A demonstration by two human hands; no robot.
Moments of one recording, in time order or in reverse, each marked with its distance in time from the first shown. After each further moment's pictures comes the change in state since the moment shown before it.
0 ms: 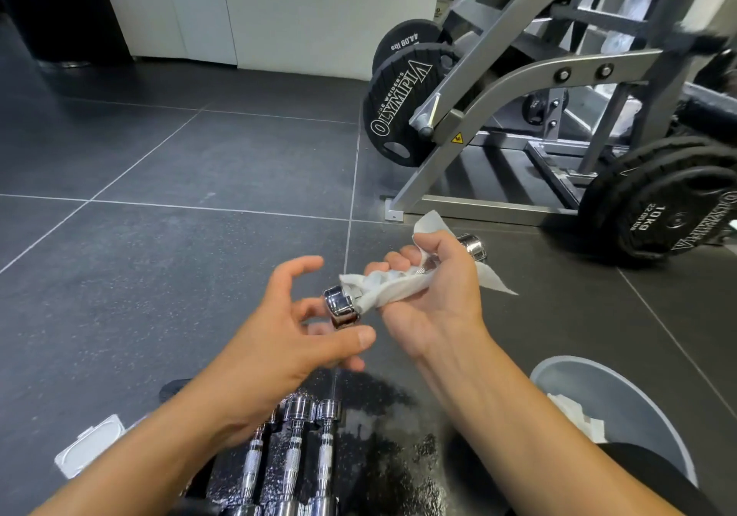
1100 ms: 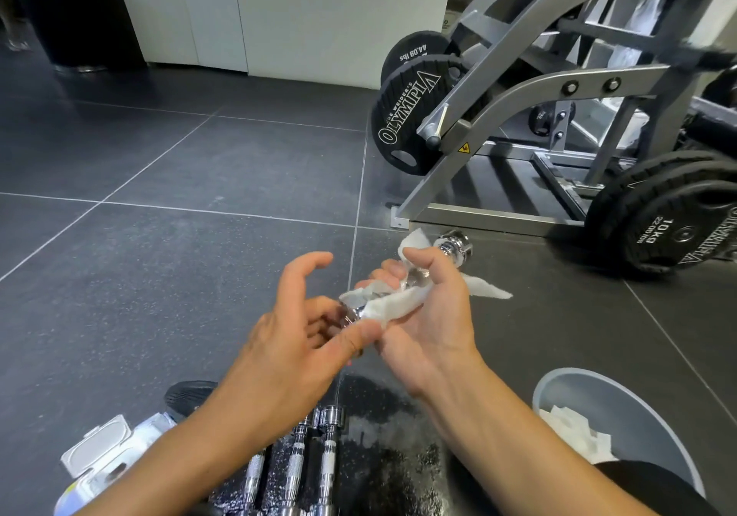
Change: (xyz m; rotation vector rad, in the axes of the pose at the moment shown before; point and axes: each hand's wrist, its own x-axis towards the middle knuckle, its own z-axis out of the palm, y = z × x) left_hand -0.005 -0.005 -0.003 0.391 0.056 0.335; right_hand -0.012 0.015 -0.011 -0.117 -0.212 0.156
